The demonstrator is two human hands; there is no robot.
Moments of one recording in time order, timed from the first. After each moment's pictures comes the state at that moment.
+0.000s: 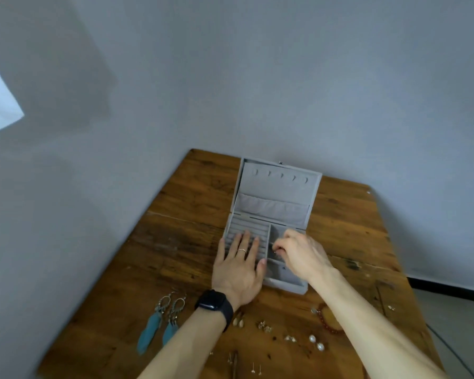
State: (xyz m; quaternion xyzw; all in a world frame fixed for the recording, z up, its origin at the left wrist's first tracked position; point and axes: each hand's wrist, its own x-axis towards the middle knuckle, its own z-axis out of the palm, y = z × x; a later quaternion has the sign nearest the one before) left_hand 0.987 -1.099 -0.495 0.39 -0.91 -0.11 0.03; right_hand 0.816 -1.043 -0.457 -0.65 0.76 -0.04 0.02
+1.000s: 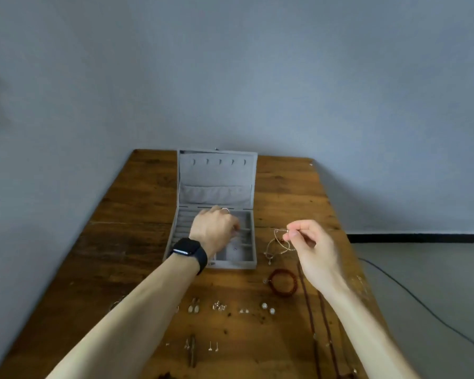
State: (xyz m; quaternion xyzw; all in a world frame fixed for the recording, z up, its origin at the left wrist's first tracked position) left_hand 0.922 -1.110 -0.429 0.26 -0.96 -0.04 0.01; right_hand 0.813 -0.907 -0.414 -0.33 0.77 -0.53 0.14
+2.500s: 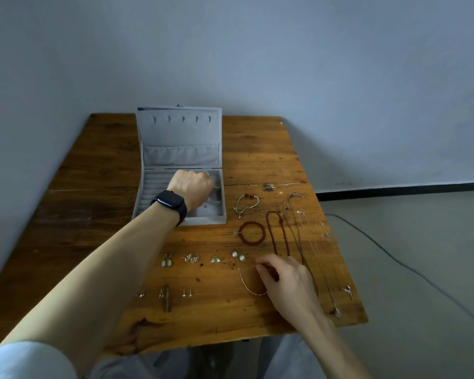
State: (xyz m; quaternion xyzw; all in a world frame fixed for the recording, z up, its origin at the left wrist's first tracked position) left_hand 0.898 -1.099 -0.439 0.17 -0.97 0.17 -0.06; right_hand 0.877 -0.806 -0.487 -0.42 0.86 -0.30 0.06
